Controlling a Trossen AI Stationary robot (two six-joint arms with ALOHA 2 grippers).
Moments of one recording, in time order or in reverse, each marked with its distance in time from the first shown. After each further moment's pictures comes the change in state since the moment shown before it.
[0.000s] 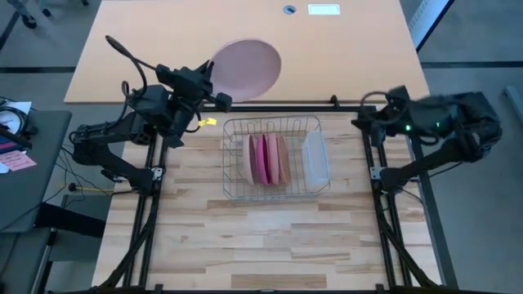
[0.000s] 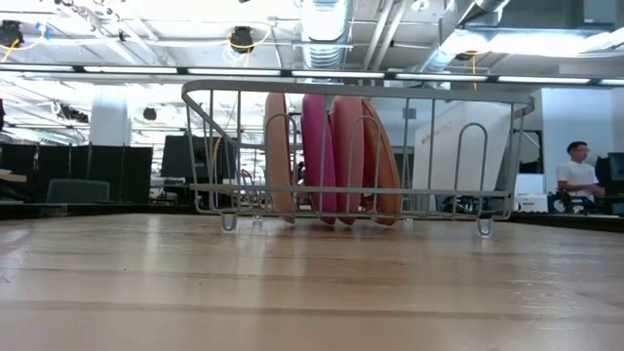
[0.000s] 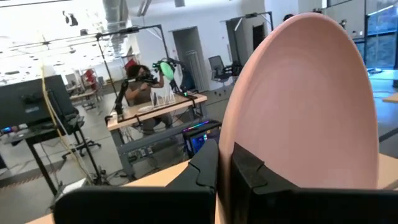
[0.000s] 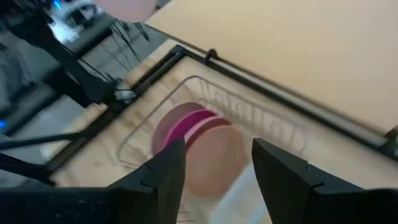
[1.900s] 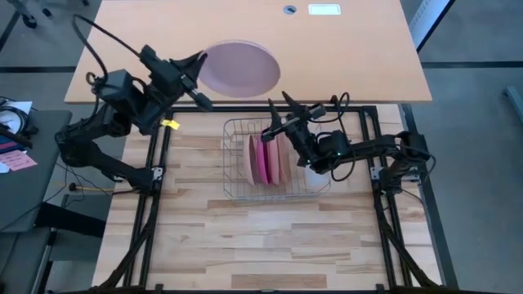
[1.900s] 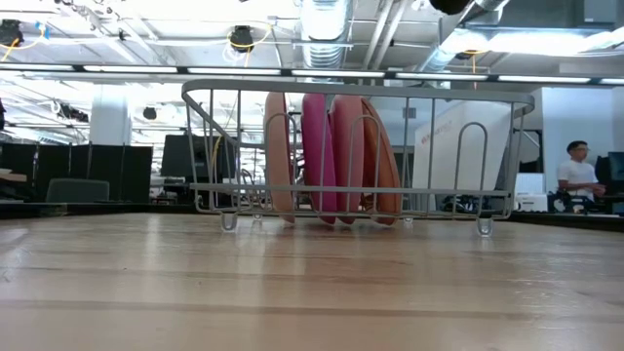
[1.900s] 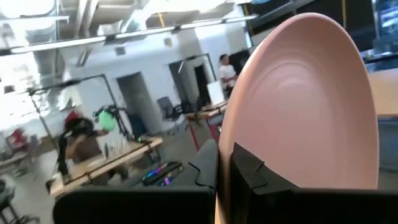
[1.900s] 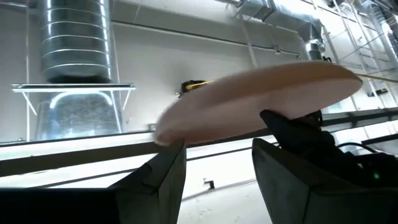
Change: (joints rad) left arm 0.070 -0.128 -0.001 -0.078 0.401 0.115; right arm -0.142 0.566 -0.744 2.931 0.027 0.989
